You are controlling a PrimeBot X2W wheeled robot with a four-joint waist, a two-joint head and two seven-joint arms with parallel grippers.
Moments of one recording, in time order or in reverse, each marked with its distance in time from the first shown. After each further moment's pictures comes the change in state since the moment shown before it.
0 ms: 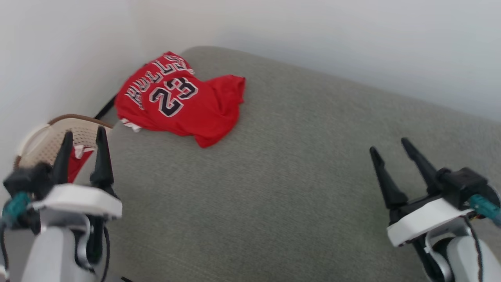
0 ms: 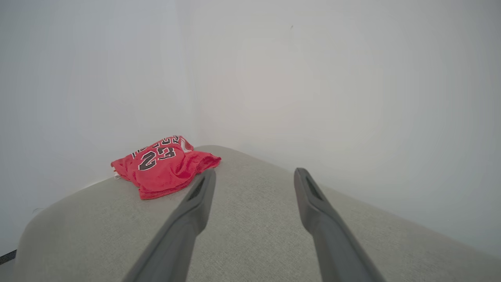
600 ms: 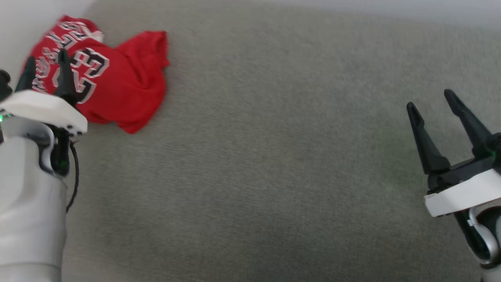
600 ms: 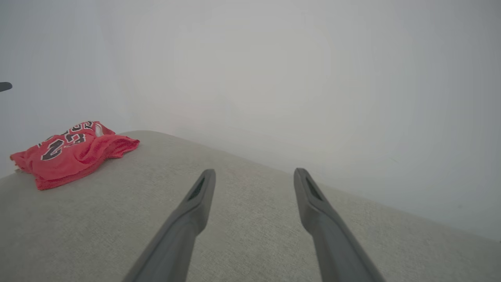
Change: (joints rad) left arm -0.496 0.100 -0.021 0.511 -0.045 -0.048 -0.016; right arm -0.067 -0.121 -0.053 -0.186 0.019 0.000 0.071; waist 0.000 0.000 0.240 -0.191
